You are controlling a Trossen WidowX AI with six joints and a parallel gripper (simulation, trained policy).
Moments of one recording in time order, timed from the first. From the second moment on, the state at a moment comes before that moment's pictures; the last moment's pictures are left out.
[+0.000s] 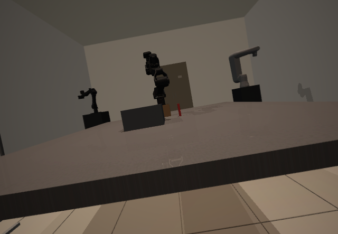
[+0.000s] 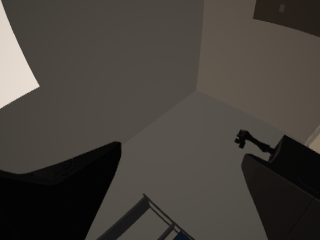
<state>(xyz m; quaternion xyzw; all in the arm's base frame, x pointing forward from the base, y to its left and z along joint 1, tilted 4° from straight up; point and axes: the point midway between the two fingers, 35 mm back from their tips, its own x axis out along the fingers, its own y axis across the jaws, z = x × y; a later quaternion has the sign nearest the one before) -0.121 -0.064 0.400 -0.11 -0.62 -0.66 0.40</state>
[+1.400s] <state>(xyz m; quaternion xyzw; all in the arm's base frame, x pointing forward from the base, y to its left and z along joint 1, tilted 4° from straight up) -0.092 -0.227 0.245 0.38 -0.34 -0.77 0.39</state>
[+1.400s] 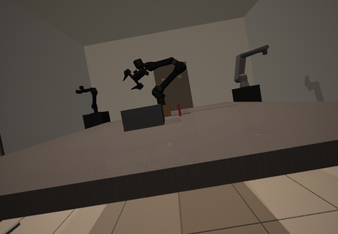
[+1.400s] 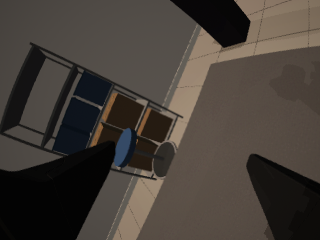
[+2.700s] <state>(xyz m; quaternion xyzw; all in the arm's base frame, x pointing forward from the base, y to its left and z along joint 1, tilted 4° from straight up) 0.135 -0.192 0.175 0.41 0.27 -0.61 0.62</state>
